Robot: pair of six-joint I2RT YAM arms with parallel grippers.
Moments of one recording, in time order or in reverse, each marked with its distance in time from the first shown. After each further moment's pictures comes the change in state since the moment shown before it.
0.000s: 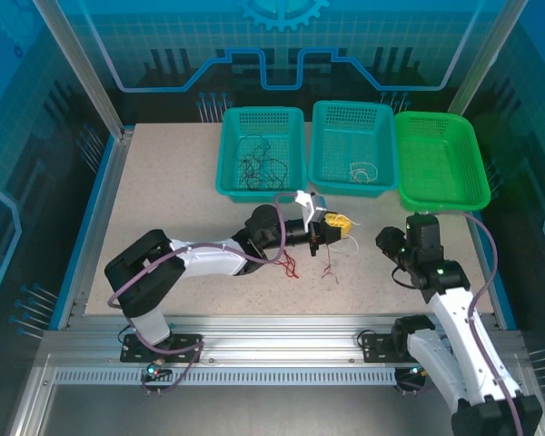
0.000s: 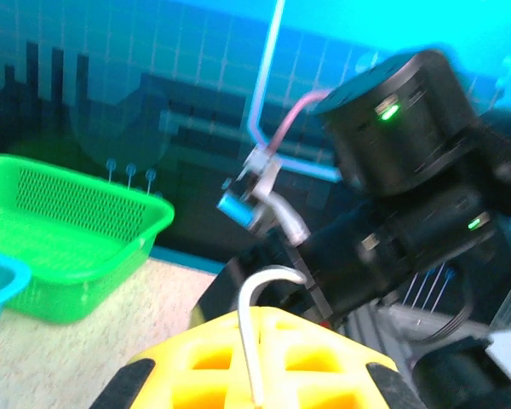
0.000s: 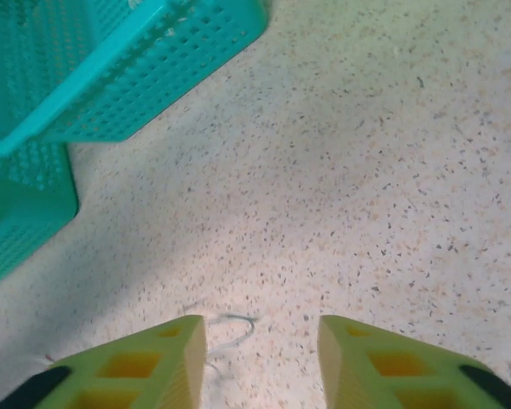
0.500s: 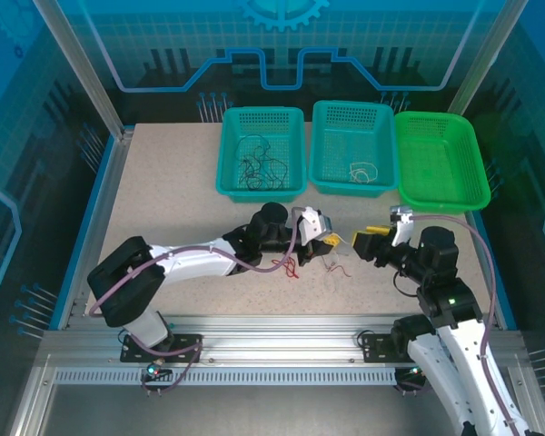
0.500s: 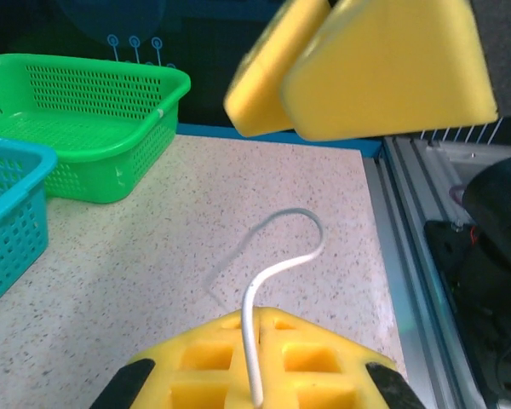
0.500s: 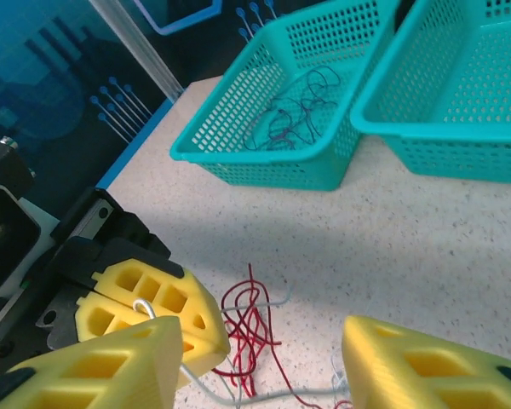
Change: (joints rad) left arm 0.000 -0.121 0.002 -0.509 -0.005 0.393; right arm 0.090 -0.215 -0.026 0.224 -0.441 -0.419
